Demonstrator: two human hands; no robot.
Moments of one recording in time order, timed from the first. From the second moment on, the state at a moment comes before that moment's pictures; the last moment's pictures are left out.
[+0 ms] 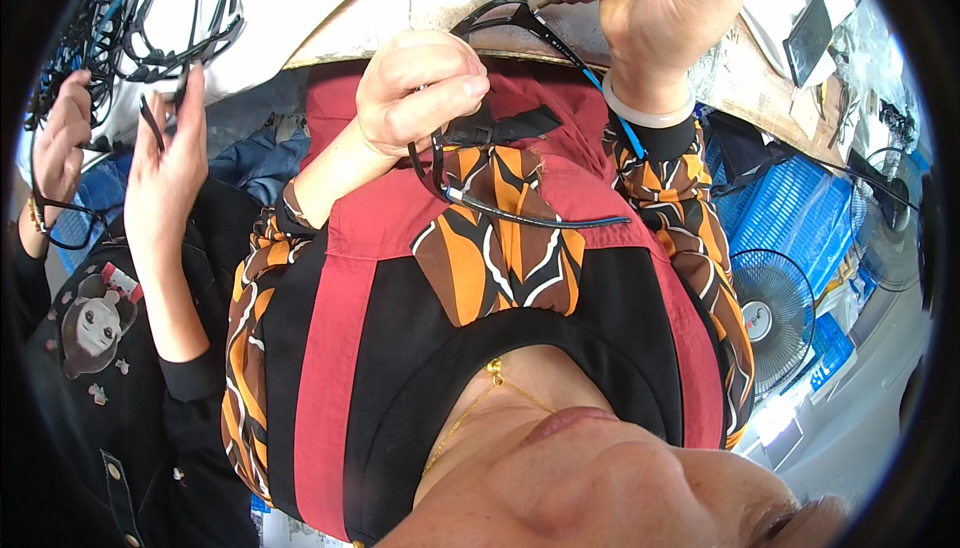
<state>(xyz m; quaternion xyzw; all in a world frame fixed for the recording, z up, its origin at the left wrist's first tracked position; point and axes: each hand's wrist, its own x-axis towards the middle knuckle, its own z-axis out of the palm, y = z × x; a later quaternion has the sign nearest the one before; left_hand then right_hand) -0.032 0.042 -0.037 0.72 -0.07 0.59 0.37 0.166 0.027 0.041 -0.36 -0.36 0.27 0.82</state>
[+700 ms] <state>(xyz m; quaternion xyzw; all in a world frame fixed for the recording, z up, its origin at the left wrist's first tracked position) -0.023 0.060 -0.053 0.79 0.02 0.53 0.30 0.155 0.024 0.032 -0.34 -0.35 0.36 0.79</state>
